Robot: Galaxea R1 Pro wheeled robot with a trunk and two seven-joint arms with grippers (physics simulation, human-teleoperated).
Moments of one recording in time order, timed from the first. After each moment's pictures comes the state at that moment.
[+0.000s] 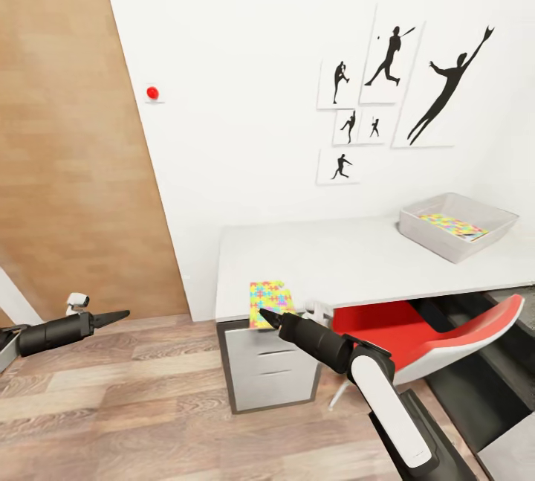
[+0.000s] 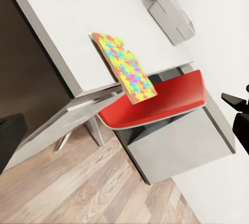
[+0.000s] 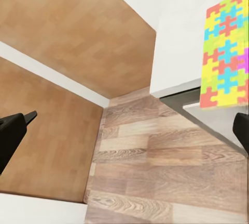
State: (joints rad) left arm -0.95 0.57 0.02 -0.14 0.21 0.32 -1.52; right arm -0.37 -0.04 0.38 -1.60 -1.02 0.63 -0.20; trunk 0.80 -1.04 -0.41
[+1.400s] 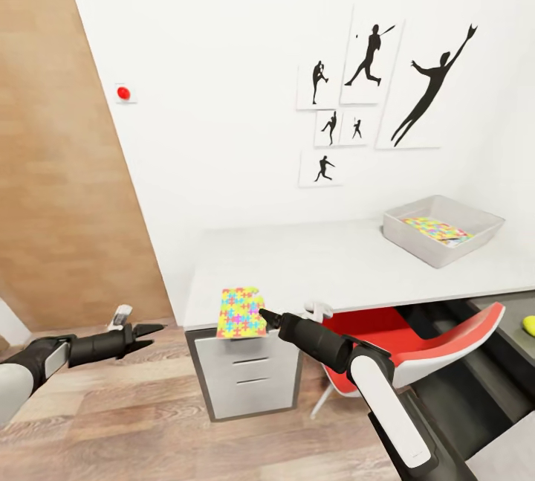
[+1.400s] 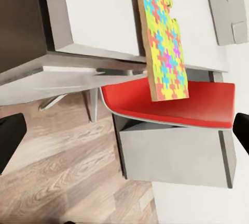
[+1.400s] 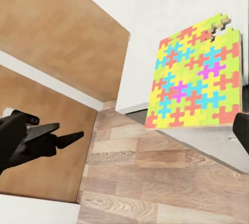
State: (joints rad) left arm -0.95 0.42 0.02 -0.04 0.22 0.53 -1.21; right arm -0.37 -0.04 0.39 -1.60 -1.01 0.63 -0.20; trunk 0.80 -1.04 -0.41
